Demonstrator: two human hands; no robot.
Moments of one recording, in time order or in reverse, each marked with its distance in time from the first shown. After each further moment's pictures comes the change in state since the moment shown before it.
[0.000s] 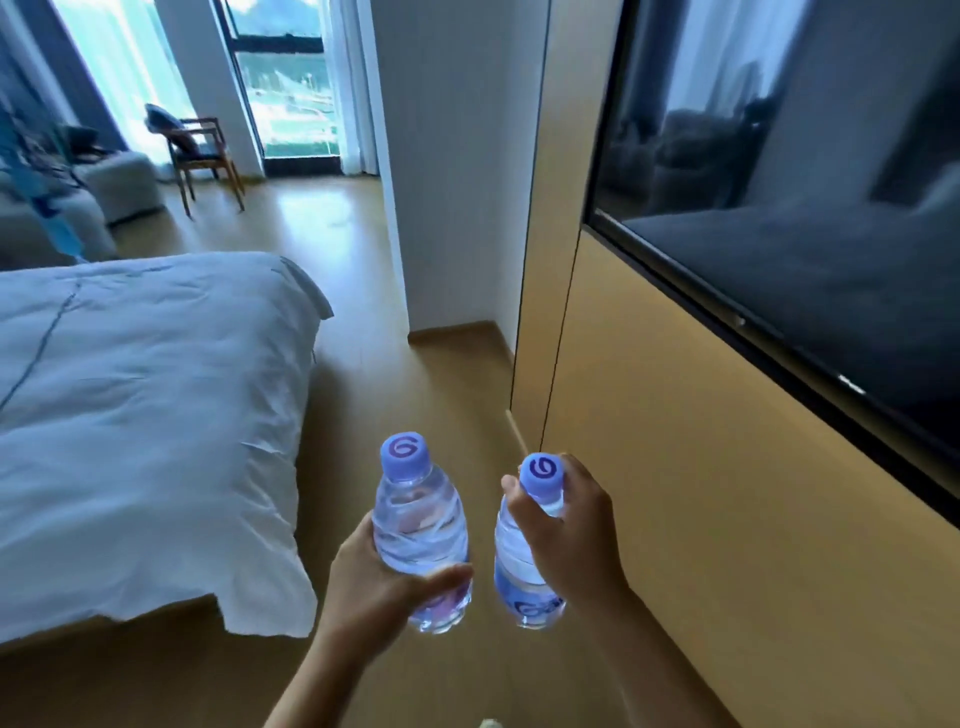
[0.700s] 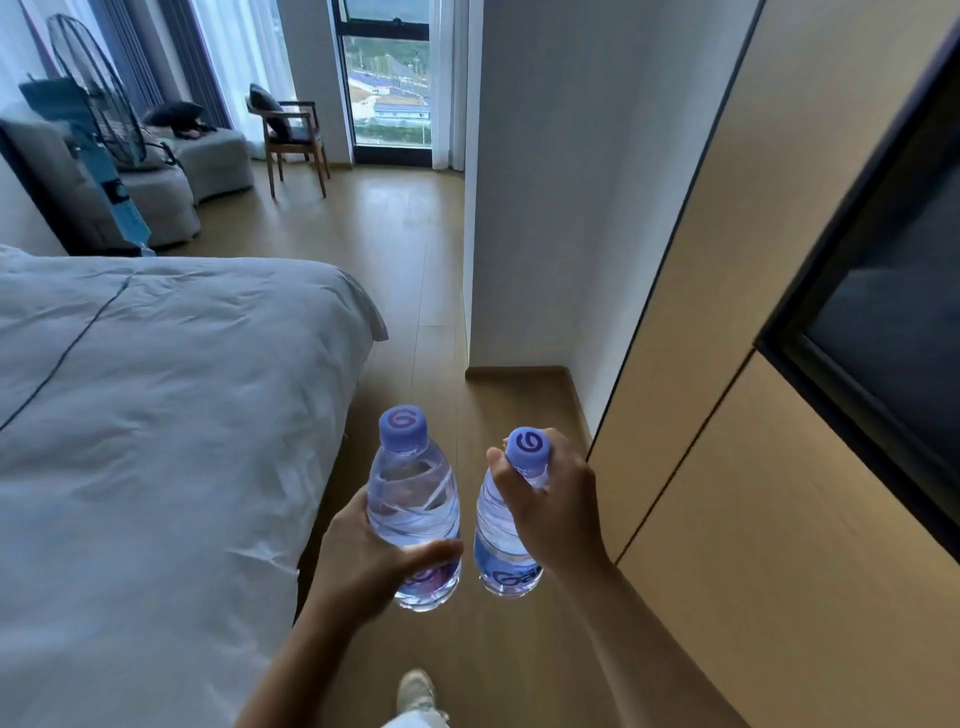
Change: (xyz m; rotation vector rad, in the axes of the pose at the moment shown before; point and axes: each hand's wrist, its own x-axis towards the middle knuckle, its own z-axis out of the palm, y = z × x) left_hand 0.378 0.018 -0.032 0.053 0.202 -0.064; right_hand 0.350 0.088 0.211 0.078 -0.163 -0.134
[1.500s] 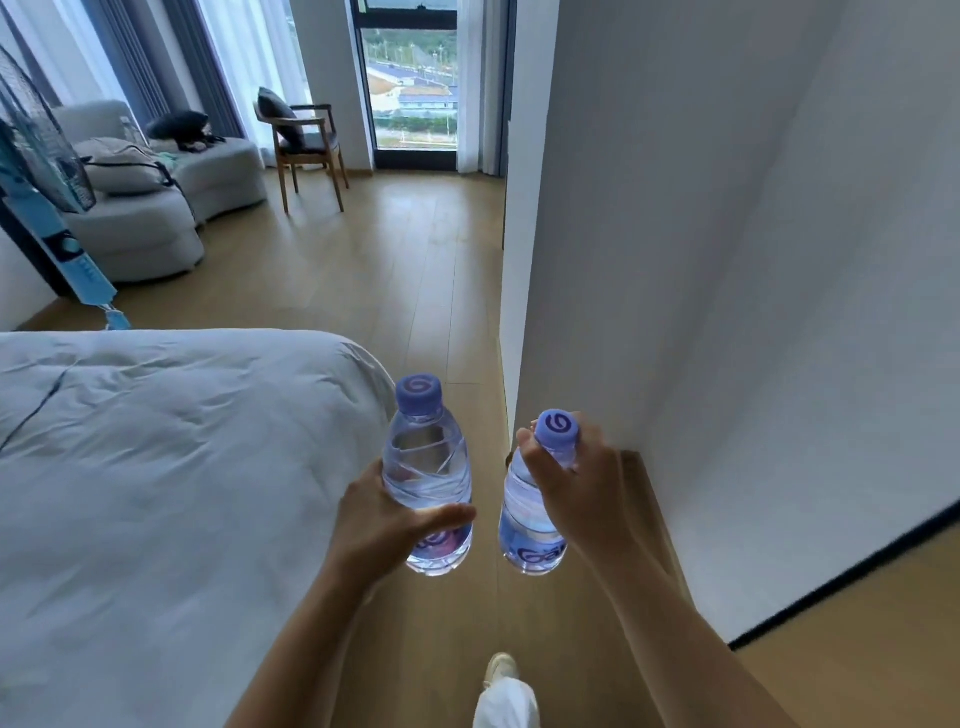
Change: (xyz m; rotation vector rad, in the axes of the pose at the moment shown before) left_hand 0.548 0.039 0.000 0.133 -0.014 0.040; right_hand 0.453 0.192 0.239 0.008 -0.063 0.067
